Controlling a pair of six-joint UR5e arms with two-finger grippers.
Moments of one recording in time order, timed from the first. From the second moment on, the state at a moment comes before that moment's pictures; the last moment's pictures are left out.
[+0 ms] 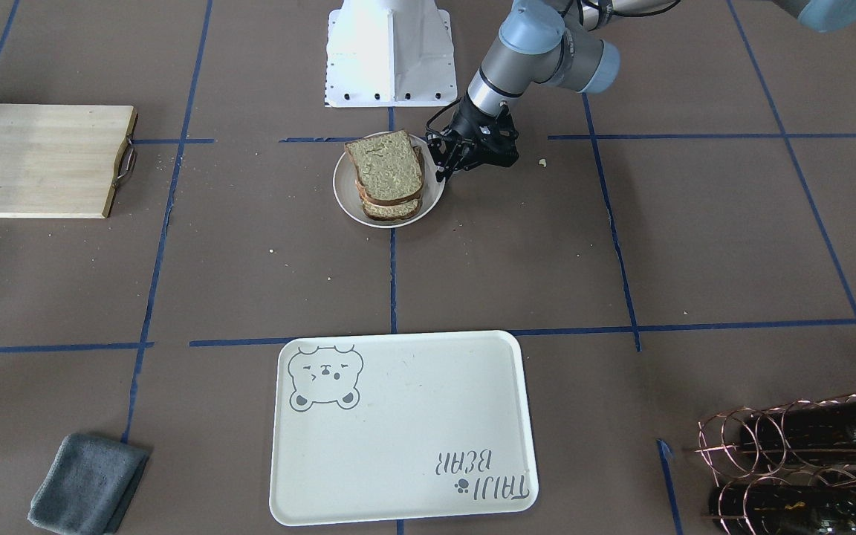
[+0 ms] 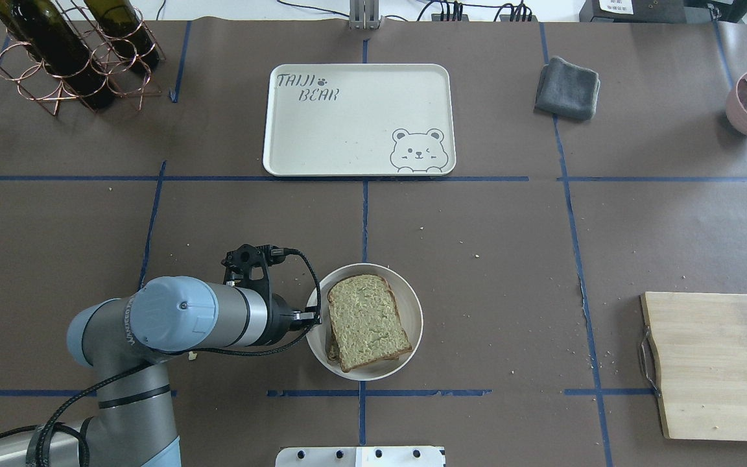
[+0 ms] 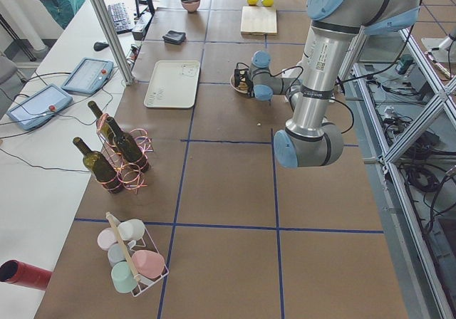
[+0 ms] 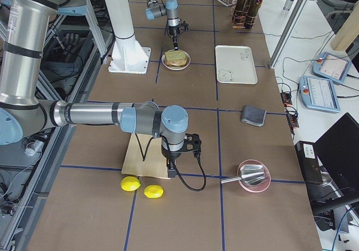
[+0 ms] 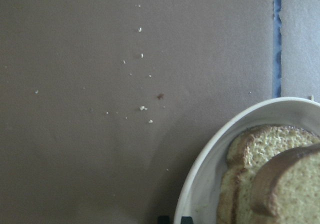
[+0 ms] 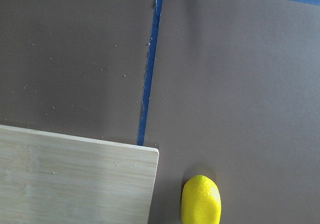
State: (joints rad) left arm -0.33 -1.97 -1.78 -2.14 -1.72 -1.48; right arm 1.56 -1.85 1.89 -1.70 2.26 -0.16
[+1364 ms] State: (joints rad) left arm -0.80 -2.46 -1.09 -2.24 -1.97 -1.25; right arm 1.57 -1.85 1.89 -1.69 2.26 -0.17
